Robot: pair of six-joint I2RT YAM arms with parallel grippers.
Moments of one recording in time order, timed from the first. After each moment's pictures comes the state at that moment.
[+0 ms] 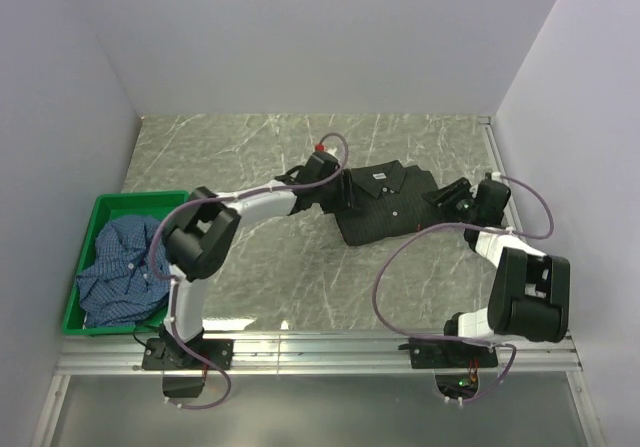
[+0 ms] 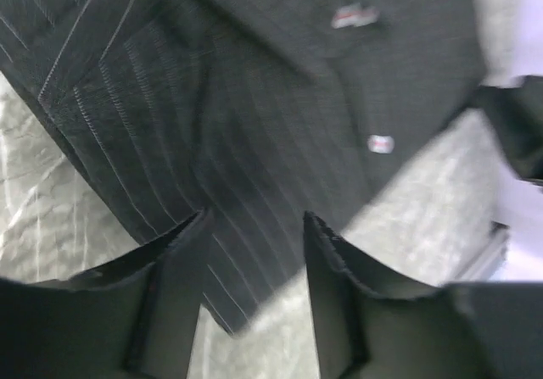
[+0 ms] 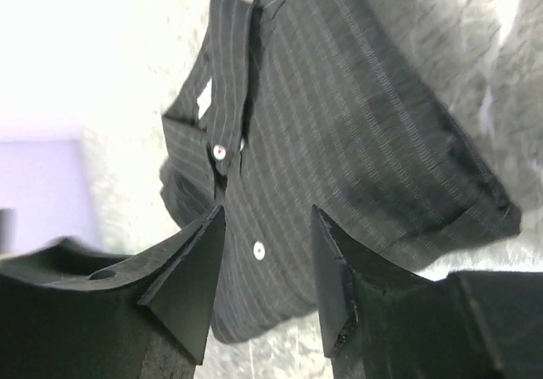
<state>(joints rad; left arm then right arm) -0.71 1.99 1.40 -0.09 0.19 -0.78 -0.22 1.39 0.58 0.23 -0.42 0.82</state>
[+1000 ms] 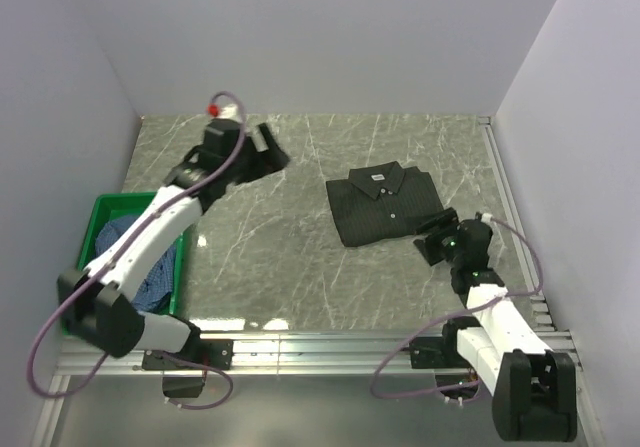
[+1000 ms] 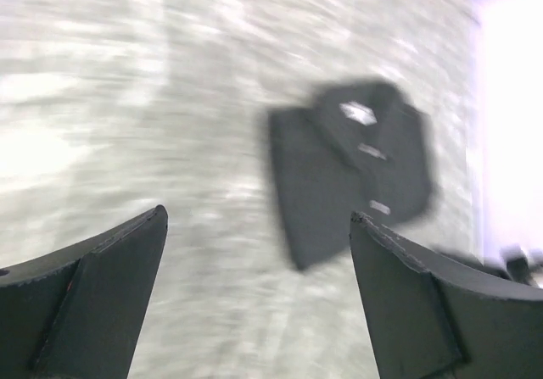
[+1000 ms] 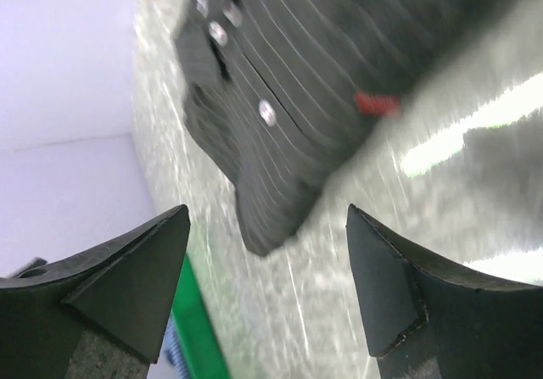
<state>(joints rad) -0.46 1.38 1.28 -0.41 -0.01 -0.68 -0.05 0.87 0.26 0.11 -0.27 1.13</state>
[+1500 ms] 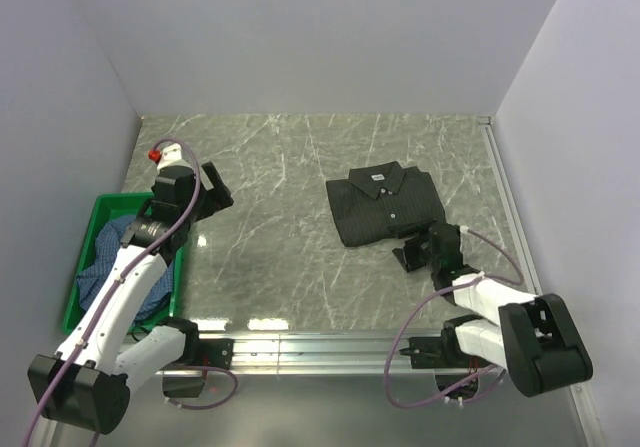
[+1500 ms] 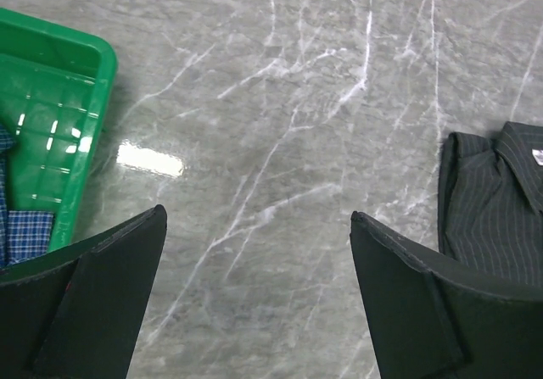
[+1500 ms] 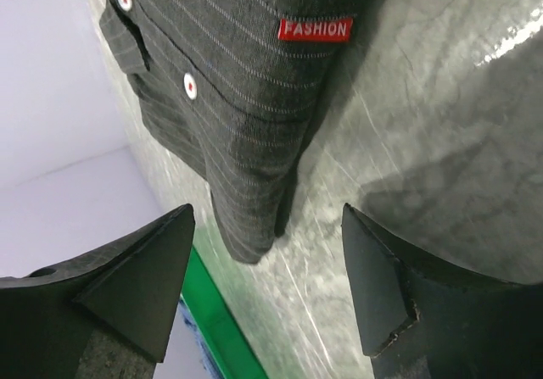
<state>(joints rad) -0.23 0.95 0.88 -0.49 -0.22 -0.53 0.21 1.12 0.19 0.31 -0.08 1.43</state>
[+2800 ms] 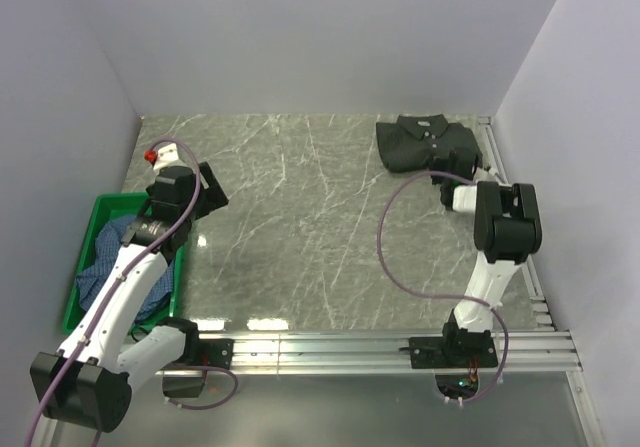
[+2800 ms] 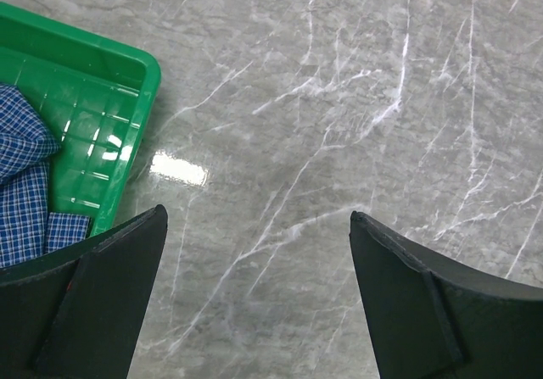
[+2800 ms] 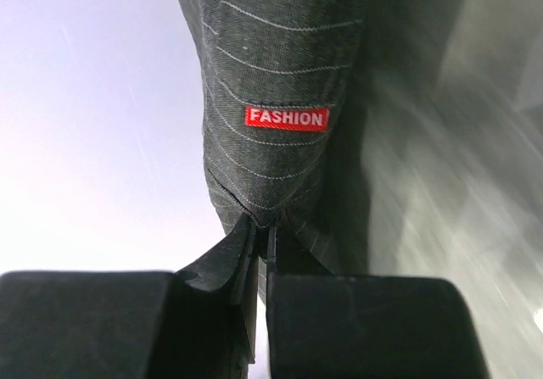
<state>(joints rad) -0.22 0.96 0.87 -0.48 -0.30 -0.52 -0.07 1.92 0.92 0.52 0.12 1.56</state>
